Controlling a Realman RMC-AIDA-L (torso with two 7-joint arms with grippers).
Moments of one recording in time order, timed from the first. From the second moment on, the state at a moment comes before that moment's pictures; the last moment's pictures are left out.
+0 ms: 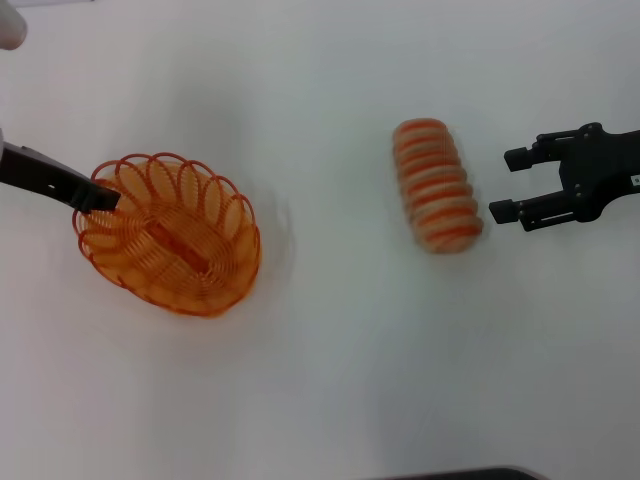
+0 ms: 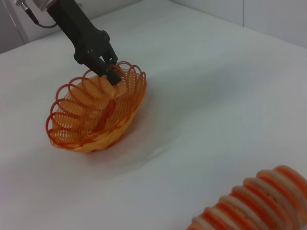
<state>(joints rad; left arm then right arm) -0.66 -2.11 0.93 0.99 2.71 1.37 -2.23 0.49 2.00 -0.71 -0.87 -2.26 -1.64 1.53</state>
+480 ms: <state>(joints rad) -0.68 -2.10 0.91 1.03 2.72 1.46 -2.47 0.49 2.00 -0.69 -0.87 -2.25 -1.64 1.52</state>
